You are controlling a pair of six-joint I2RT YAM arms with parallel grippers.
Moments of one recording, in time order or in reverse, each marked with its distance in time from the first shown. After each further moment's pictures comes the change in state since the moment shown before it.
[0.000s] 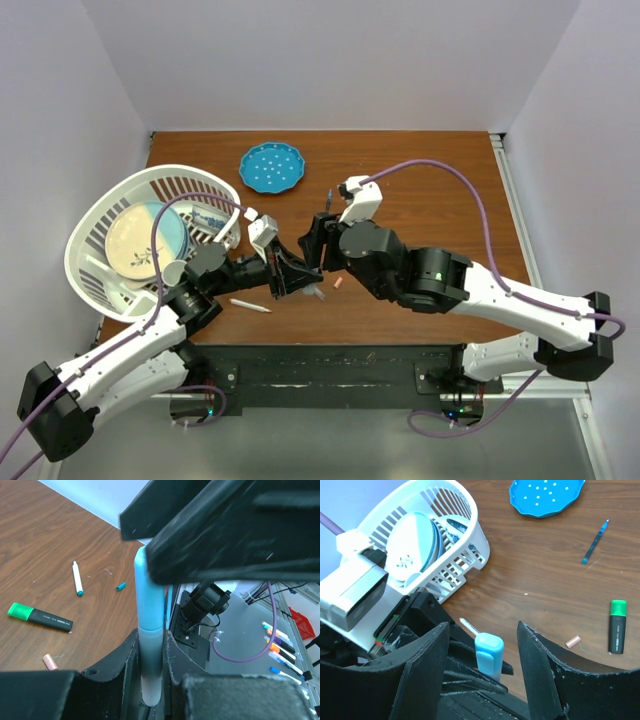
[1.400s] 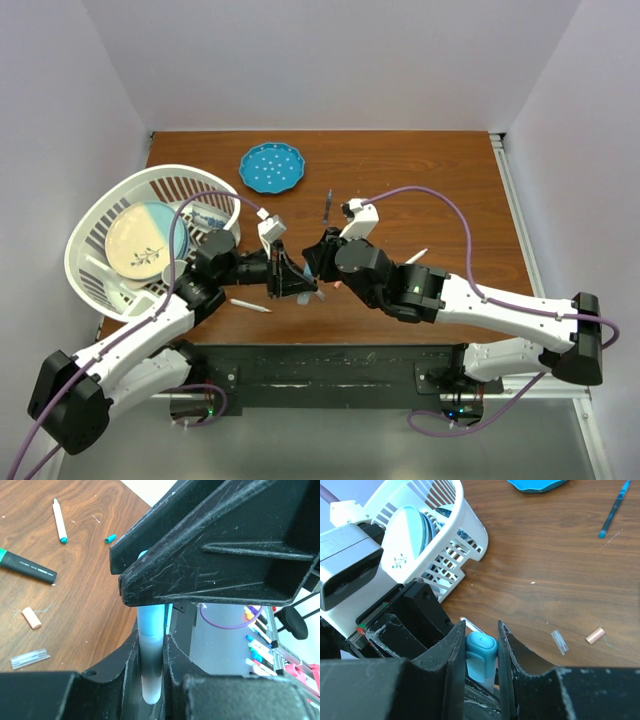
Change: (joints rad) left arm 0.126 0.108 0.002 -0.089 0.221 -0.030; right arm -0.028 -0.030 -0.327 0.273 -0.076 0.136
